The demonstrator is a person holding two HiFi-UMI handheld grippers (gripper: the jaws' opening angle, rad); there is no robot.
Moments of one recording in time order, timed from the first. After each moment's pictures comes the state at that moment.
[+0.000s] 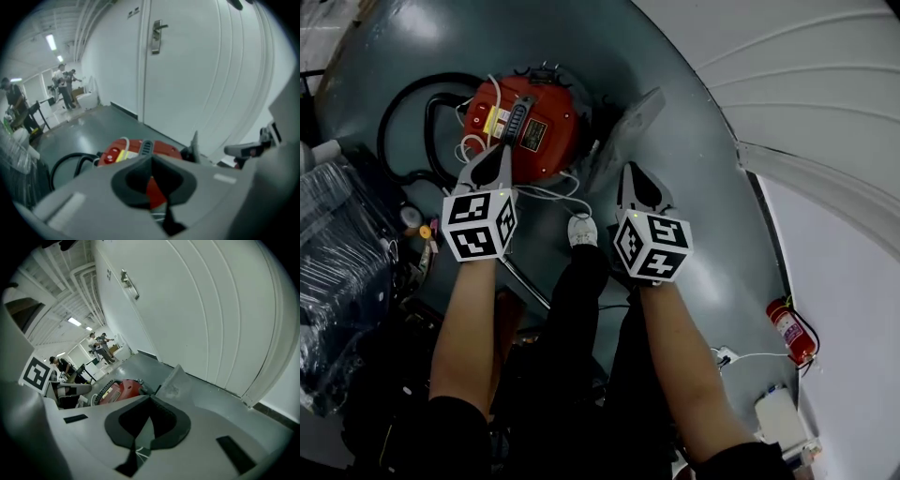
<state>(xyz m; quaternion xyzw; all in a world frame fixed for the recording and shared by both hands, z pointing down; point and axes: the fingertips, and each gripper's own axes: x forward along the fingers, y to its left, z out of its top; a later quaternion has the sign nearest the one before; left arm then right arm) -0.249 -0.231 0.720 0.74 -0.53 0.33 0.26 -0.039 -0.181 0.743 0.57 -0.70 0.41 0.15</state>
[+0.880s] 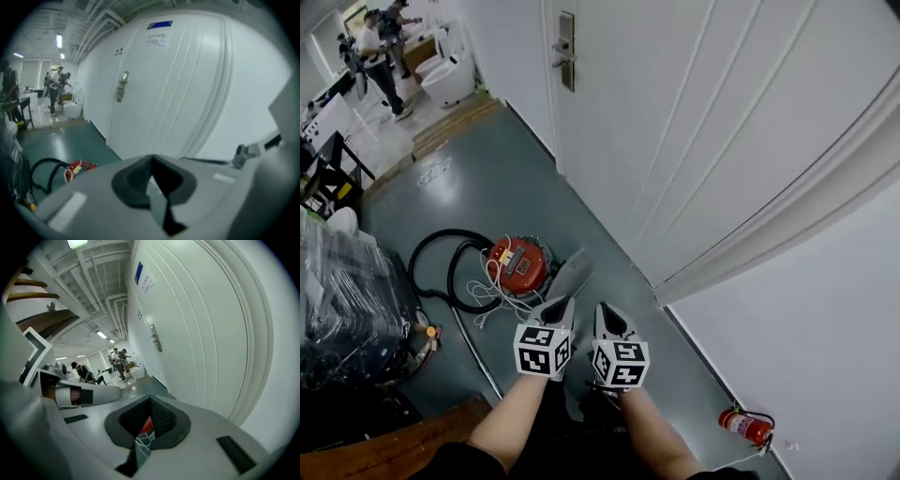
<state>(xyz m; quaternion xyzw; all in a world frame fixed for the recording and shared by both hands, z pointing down) -0.001 -0.067 0.372 0.82 -0.48 0.18 0.27 0.068 -0.052 0.385 0.55 -0.78 0.28 0.10</state>
